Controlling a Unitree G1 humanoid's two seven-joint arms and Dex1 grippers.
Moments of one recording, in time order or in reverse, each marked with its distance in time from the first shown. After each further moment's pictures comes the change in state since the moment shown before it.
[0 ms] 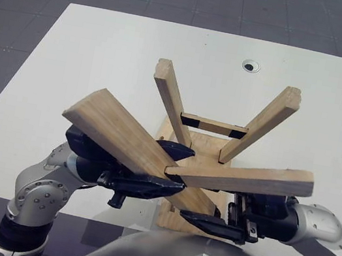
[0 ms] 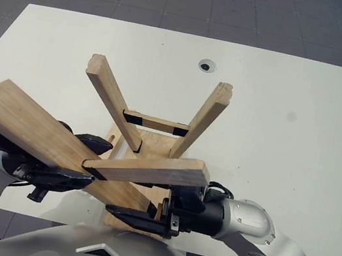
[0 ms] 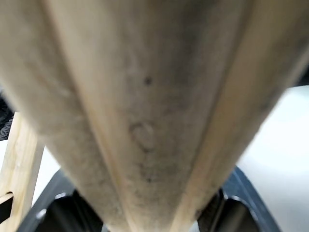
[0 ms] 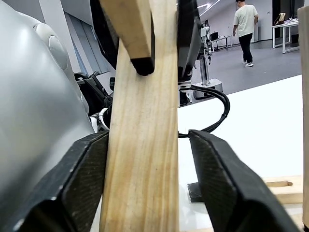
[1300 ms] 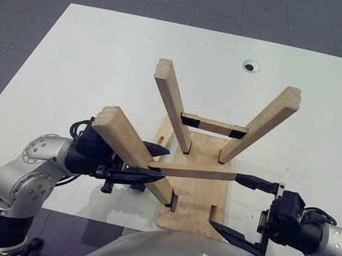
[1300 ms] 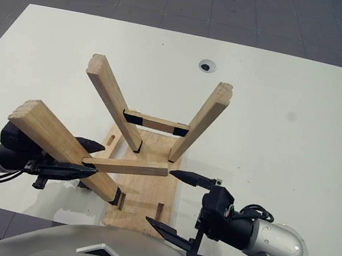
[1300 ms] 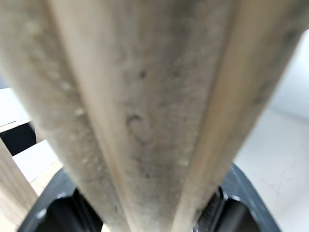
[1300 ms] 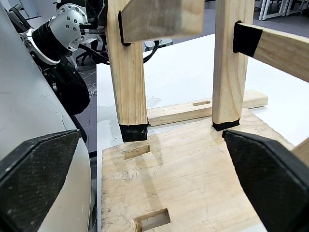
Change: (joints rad) left arm 0.049 0.109 0.086 0.178 0.286 -0.045 -0.171; right arm 0.319 -0.106 -0.202 0.077 -0.288 -0.216 0.136
